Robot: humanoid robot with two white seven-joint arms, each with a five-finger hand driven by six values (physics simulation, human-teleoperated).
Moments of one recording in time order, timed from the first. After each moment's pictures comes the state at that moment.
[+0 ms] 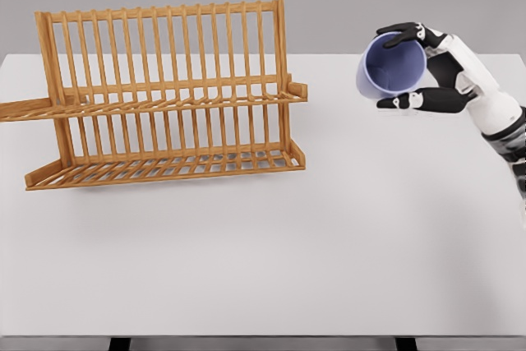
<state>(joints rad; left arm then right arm) 0.02 0.00 0.02 -0.04 -2.27 0.06 -0.09 -0.42 -0.57 0.30 -1.34 -0.62 -0.61 0.61</state>
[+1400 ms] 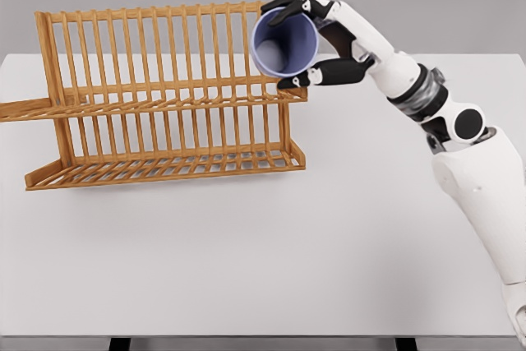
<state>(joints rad) 0.02 0.00 0.02 -0.04 -2.27 0.06 -0.09 -0.65 -0.34 0.48 -1.29 -0.52 -0.61 0.61</state>
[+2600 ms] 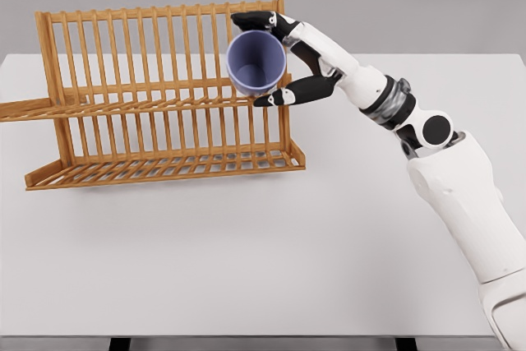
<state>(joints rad) 0.02 0.00 0.02 -0.04 -2.27 0.06 -0.09 -0.66 -0.27 0.52 -1.21 -0.44 -0.61 0.61</state>
